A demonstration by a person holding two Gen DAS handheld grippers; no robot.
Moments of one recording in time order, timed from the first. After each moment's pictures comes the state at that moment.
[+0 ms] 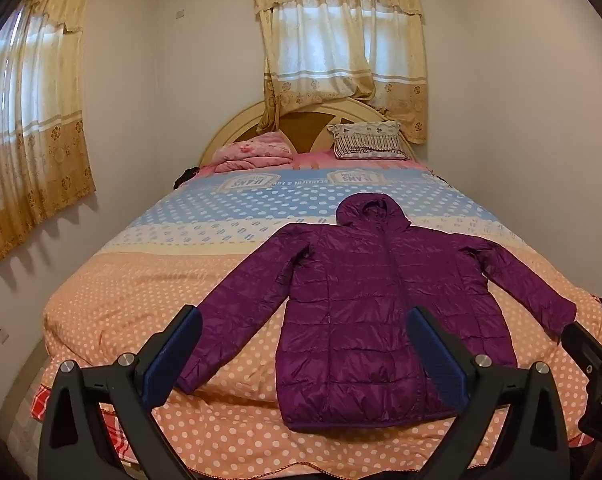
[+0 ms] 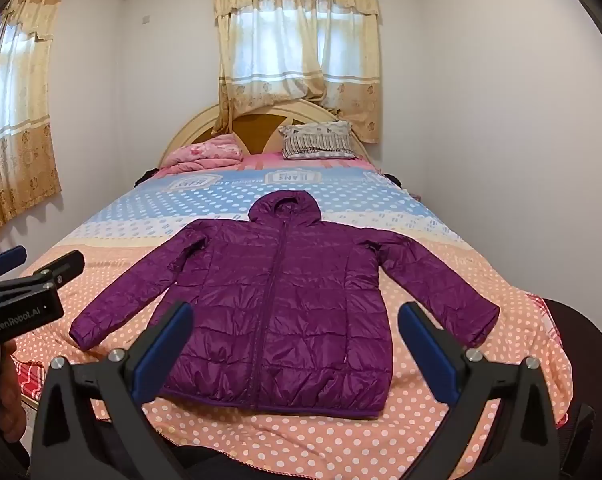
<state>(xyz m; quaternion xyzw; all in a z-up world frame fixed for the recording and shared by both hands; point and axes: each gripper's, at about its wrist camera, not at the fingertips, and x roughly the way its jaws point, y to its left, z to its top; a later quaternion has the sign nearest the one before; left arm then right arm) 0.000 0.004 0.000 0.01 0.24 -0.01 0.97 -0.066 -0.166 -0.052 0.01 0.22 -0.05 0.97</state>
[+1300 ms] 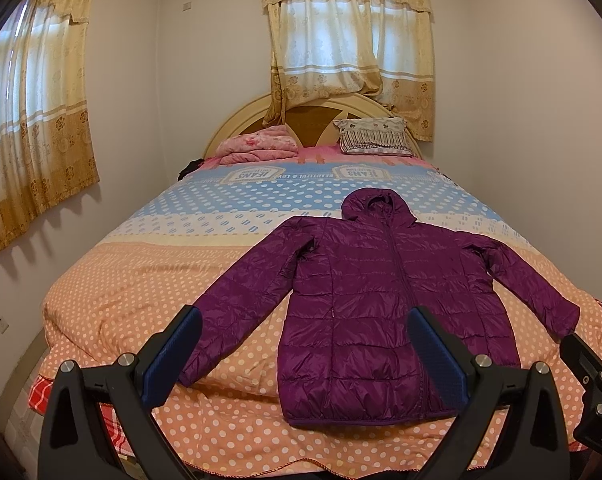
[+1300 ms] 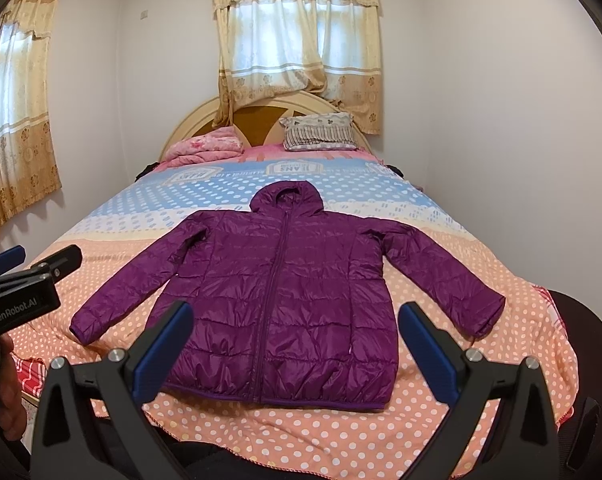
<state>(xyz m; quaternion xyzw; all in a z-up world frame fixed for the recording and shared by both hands) 0.005 0.004 -0.008 0.02 0.25 -0.01 0.97 -0.063 -0.166 -0.064 0.02 0.23 -0.05 0.97</state>
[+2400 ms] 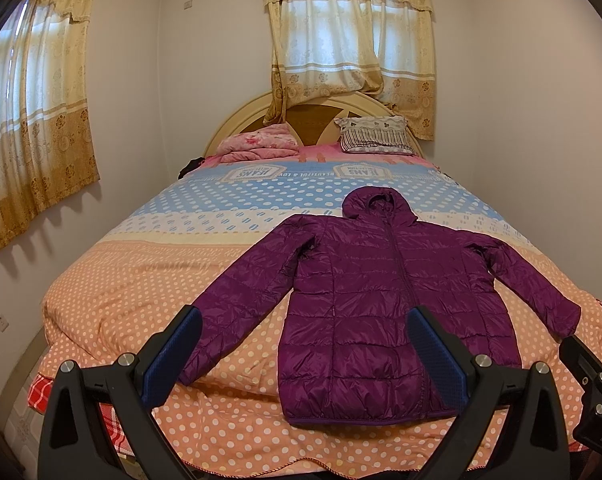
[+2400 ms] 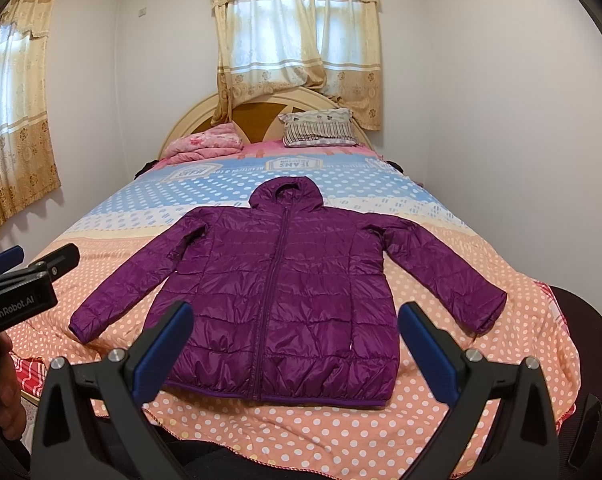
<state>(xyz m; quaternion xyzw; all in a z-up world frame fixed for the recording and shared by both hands) 0.006 0.004 -0.009 0.01 0.25 0.00 0.97 -0.063 -0.167 -0.069 0.02 0.24 -0.05 0.97</state>
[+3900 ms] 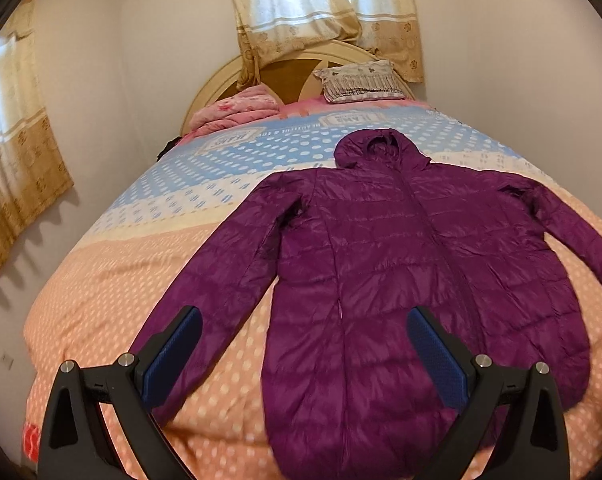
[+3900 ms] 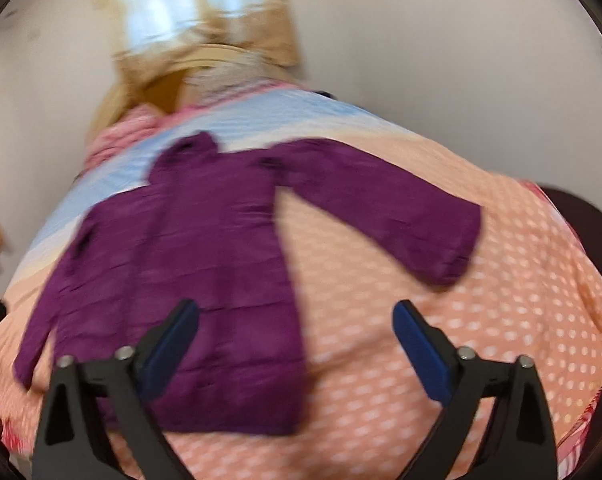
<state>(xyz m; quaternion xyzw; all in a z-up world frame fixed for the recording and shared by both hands) 0.155 -0.027 -0.102 0.09 0.31 -0.02 0.95 0.018 -0.364 -0.166 0.18 0.33 -0.16 0.91</state>
